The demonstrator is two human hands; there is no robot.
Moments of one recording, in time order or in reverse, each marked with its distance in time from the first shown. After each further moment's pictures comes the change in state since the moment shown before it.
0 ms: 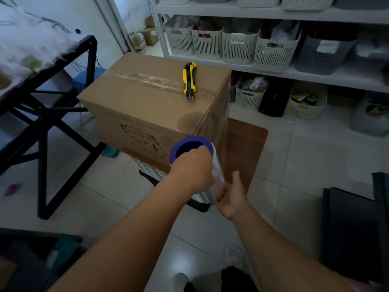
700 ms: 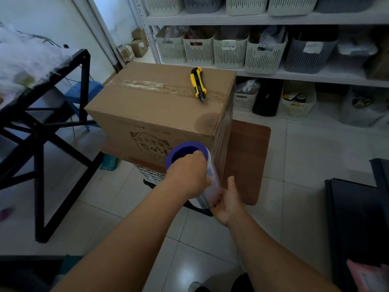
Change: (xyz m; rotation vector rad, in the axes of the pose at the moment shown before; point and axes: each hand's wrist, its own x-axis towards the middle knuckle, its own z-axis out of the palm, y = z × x) left_hand -0.021 -0.067 -0.002 -0.025 0.001 0.022; right_hand -0.007 0.059 0.058 0.150 -0.019 -0.036
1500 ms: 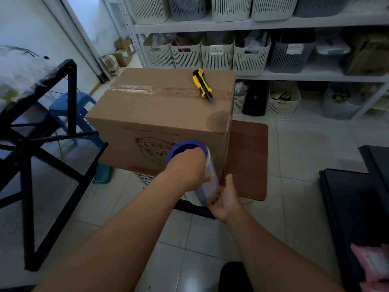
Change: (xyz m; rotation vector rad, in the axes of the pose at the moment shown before) left_hand 0.006 -0.055 -0.015 0.030 -0.057 0.150; right_hand 0.005 0.035 0.046 0.078 0.035 -0.043
